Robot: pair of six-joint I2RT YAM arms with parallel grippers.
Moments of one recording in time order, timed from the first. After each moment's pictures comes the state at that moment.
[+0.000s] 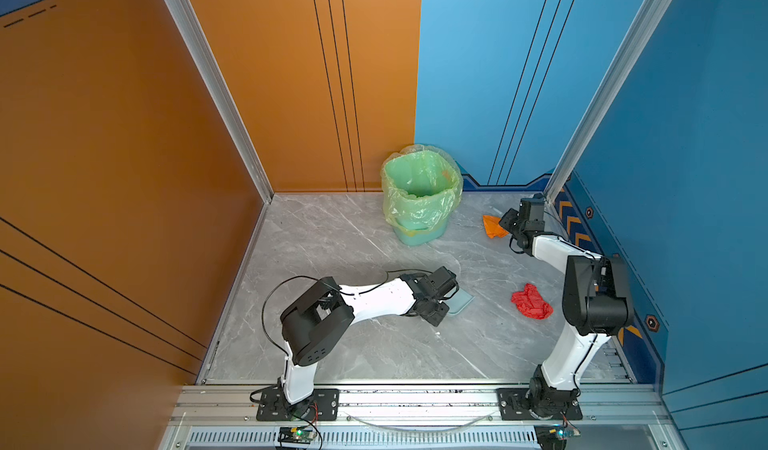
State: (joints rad) left arm -1.00 1.90 1.26 -0.50 -0.03 -0.29; right arm -0.03 1.89 1.19 0.13 0.06 0.60
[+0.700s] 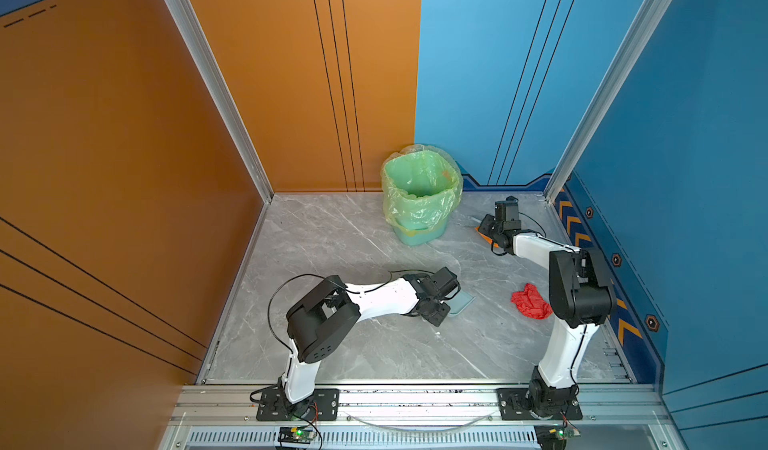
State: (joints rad) left arm -1.00 1.94 1.28 -0.50 -0.03 -0.29; right arm 0.10 1.91 1.21 0.00 0.10 0.54
